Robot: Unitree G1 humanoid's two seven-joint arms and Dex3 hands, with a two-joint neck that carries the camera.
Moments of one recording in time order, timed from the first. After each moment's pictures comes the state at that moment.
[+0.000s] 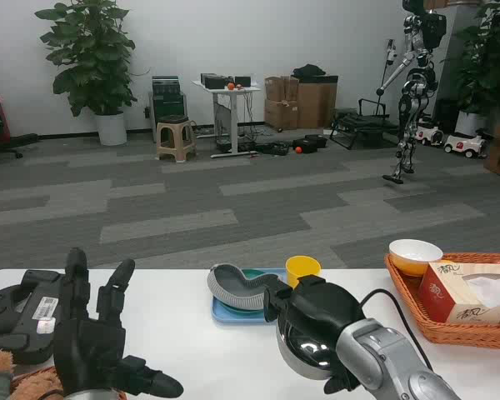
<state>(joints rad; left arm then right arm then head) -0.38 0.16 -0.26 0.59 -0.74 -1.02 0.10 -0.51 -0.48 0.41 0.00 -0.79 0.07 0.23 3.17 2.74</state>
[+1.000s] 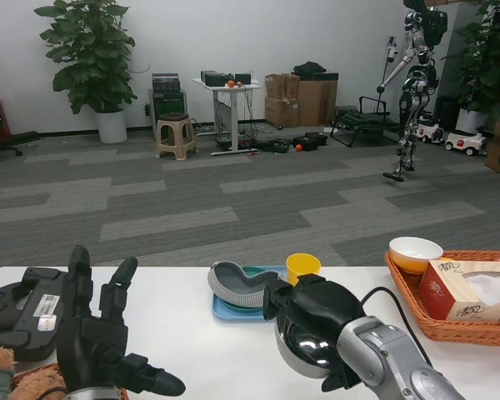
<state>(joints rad) -0.38 0.16 -0.26 0.59 -0.74 -1.02 0.10 -0.51 -0.48 0.40 0.00 -0.75 0.07 0.23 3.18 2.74</state>
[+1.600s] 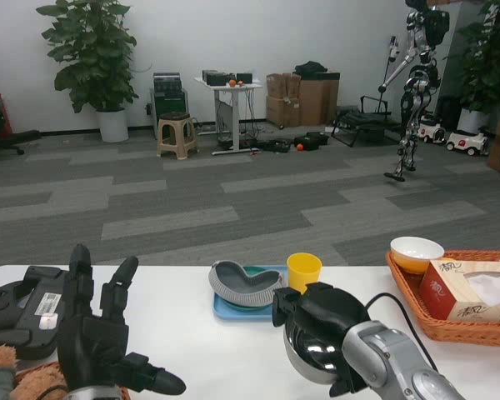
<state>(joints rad) -0.38 0.16 -0.27 0.59 -0.74 -1.02 0.10 -0.51 -0.48 0.40 0.10 -0.76 0.05 0.22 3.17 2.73</state>
